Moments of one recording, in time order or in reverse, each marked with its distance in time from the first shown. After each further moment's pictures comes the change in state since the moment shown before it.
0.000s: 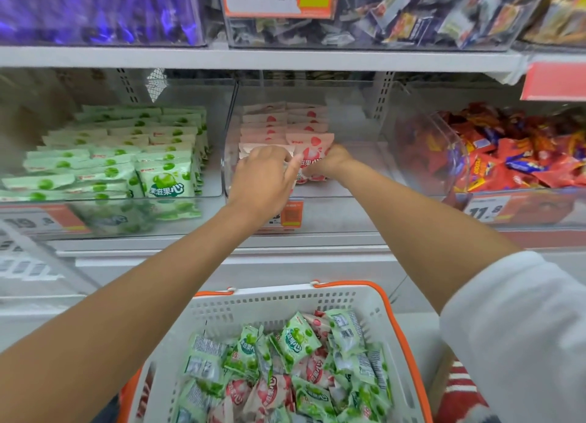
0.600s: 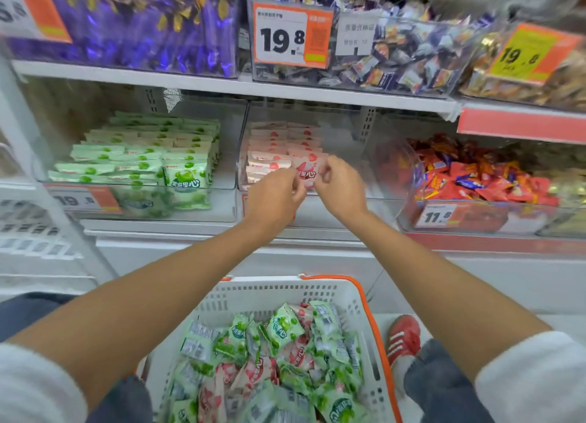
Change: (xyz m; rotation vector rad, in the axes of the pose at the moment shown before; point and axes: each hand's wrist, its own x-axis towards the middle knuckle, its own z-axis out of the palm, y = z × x) left_hand -0.053 0.041 -0.024 -0.113 0.126 -0.066; right_hand -0.129 0.001 -0.017 -0.313 0.433 -0.451
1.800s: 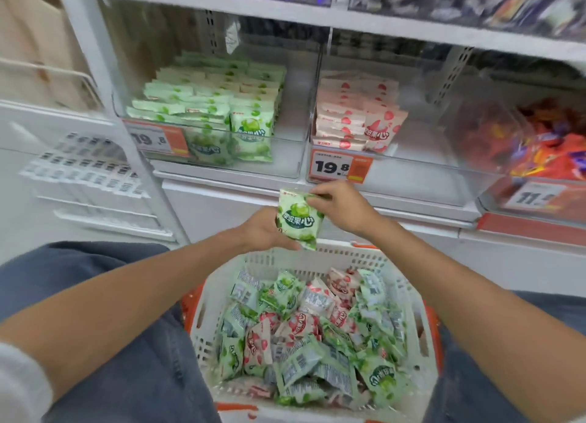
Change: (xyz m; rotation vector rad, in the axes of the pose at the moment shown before) left_hand -0.112 -0.134 -0.014 -0.629 -0.653 -0.440; right_hand -0.077 -0.059 0.065 0.262 -0.698 -0.122
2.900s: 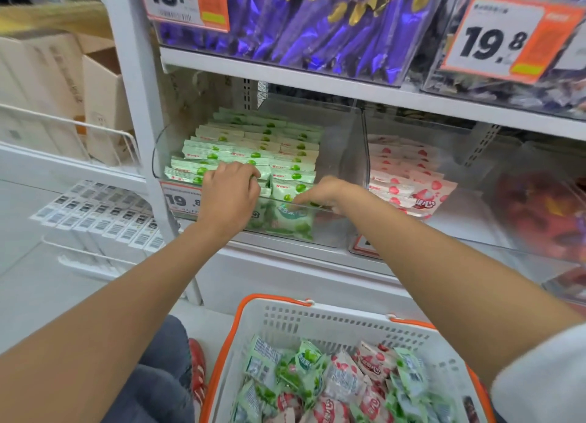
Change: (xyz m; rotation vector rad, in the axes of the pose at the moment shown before) left_hand 0.036 0.026 -0.165 0.775 0.818 0.170; right_hand 0.164 -0.097 -0.008 0.033 -0.098 0.512
